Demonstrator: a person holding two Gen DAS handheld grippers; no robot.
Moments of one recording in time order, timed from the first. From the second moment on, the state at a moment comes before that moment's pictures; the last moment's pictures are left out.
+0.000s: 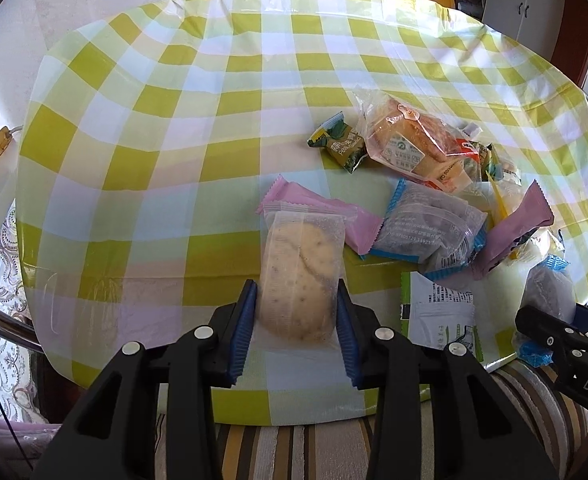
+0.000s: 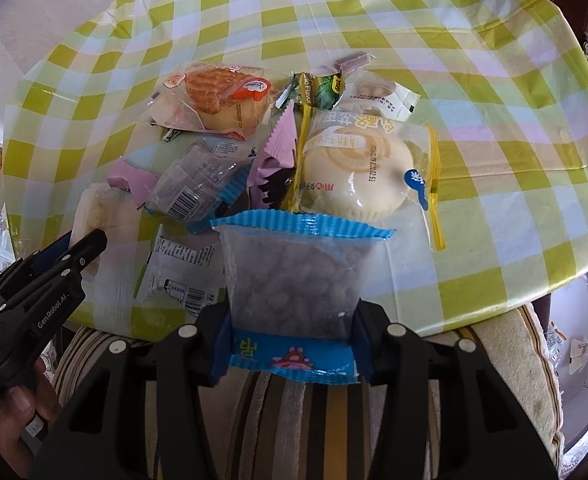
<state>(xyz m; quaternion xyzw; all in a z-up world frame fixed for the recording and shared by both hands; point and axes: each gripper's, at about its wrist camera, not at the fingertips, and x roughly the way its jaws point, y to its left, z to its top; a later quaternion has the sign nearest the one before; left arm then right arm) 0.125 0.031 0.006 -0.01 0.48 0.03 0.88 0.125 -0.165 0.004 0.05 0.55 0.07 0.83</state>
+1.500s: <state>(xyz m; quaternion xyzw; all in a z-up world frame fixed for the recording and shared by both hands) 0.077 -0.202 0.062 0.07 0.42 -0.22 0.88 0.069 -0.398 0.029 0.12 0.48 -0.12 0.86</state>
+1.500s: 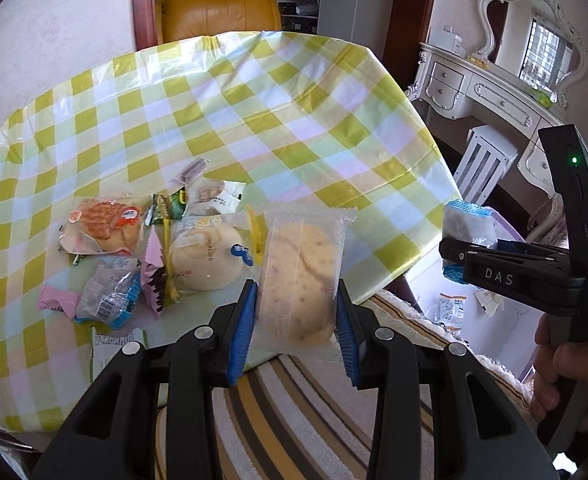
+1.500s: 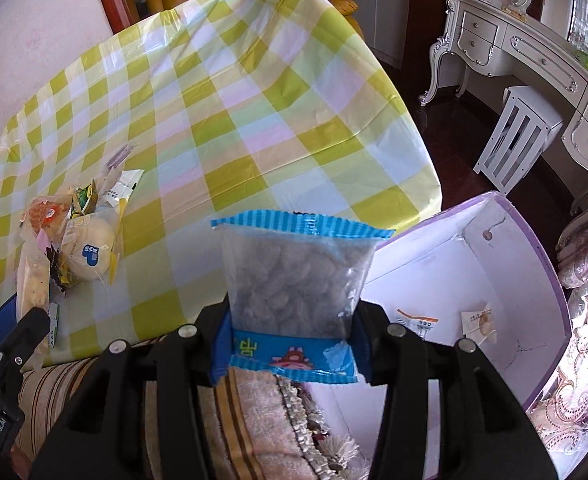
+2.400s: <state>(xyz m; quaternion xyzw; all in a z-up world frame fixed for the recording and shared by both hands) 0.093 -0.416 -0.026 0.19 0.54 -0.39 0.72 0.043 -0.520 -0.065 0.13 0.53 -0.22 0.81</state>
